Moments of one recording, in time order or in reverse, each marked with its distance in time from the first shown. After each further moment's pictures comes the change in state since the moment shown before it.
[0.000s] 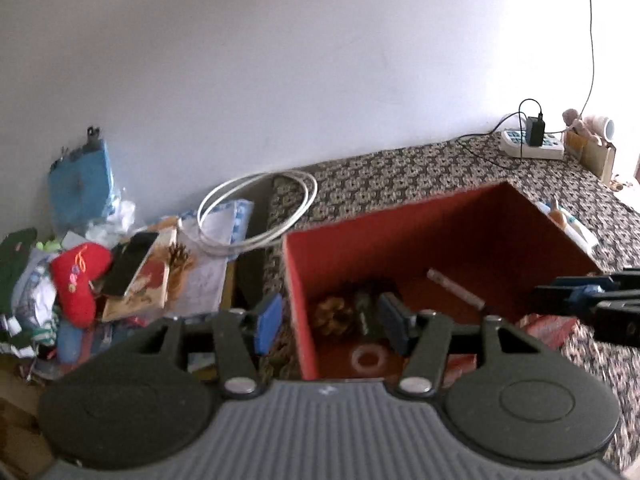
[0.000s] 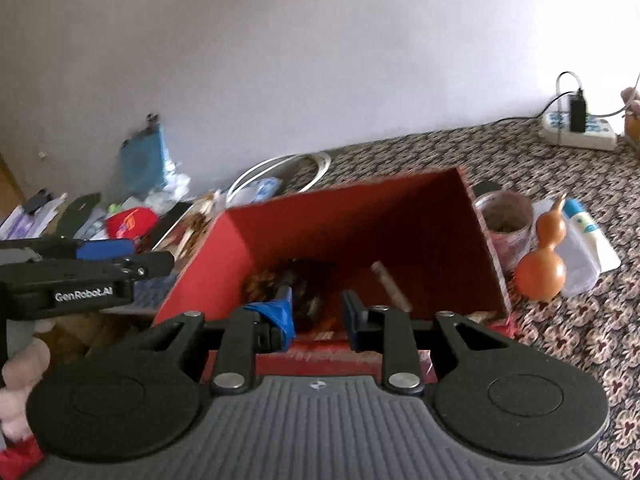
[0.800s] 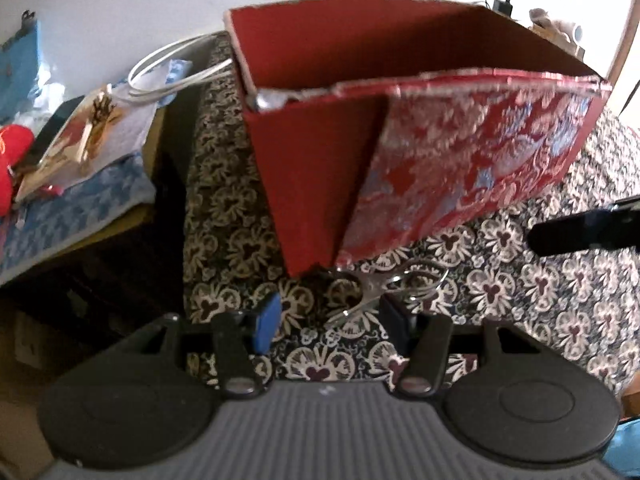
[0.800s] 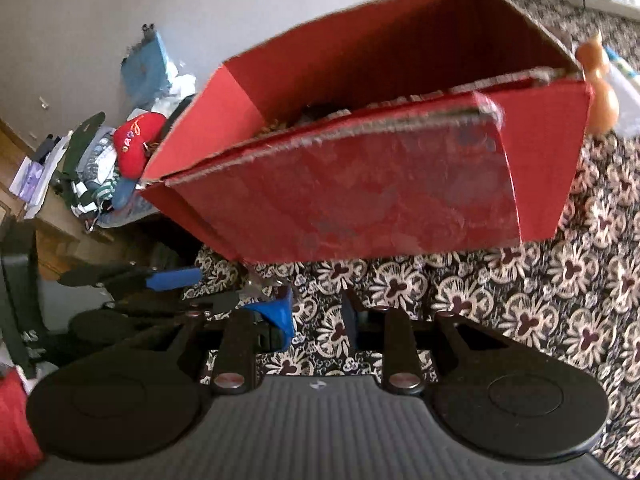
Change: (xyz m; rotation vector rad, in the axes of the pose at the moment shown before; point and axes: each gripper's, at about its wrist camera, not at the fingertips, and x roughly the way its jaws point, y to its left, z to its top) left arm 0.073 -0.001 -0.131 0.022 0.265 -0.193; right arm 0.043 0.003 -0.070 0.114 0.308 0.062
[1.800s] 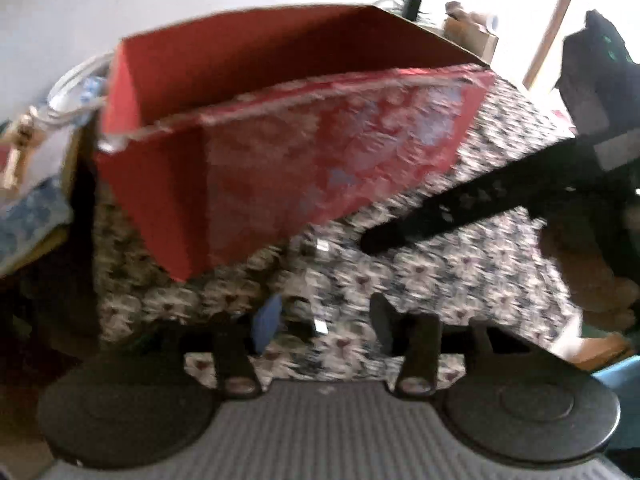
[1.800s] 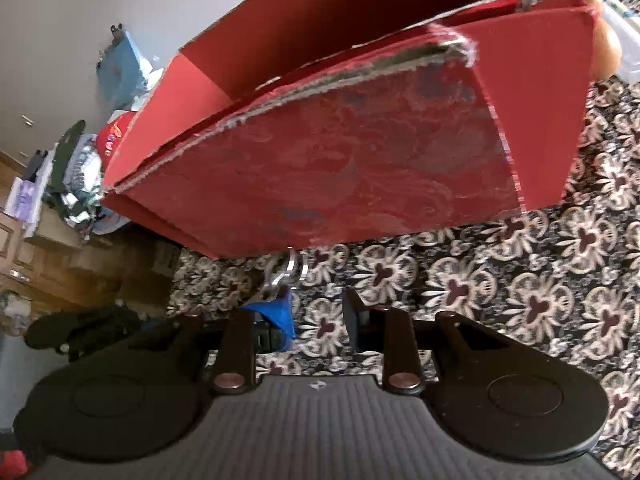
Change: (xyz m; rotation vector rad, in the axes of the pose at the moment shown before) left arm -0.031 -0.041 0.003 0.075 -0.005 -0.194; right arm 0.023 -0.025 0.010 0.099 0.087 0.039
